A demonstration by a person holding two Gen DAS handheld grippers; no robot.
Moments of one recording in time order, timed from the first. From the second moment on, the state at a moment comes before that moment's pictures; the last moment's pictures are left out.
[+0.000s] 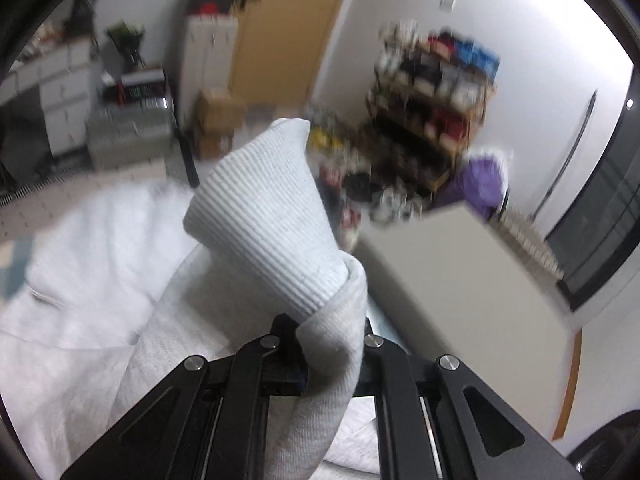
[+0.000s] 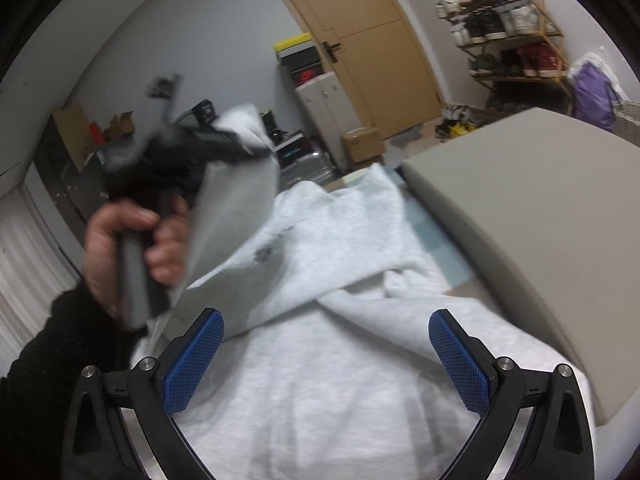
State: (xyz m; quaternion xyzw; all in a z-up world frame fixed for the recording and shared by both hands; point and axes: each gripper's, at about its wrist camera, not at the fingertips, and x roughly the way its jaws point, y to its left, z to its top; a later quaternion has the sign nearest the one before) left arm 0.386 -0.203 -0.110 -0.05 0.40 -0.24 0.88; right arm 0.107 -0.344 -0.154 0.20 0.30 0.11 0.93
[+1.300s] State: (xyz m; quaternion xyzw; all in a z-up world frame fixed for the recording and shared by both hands) left arm 0.264 0.028 -0.166 -0.13 0.40 -0.18 0.89; right arm 0.292 -0.187 -0.191 -0.05 0.49 0.09 0.87
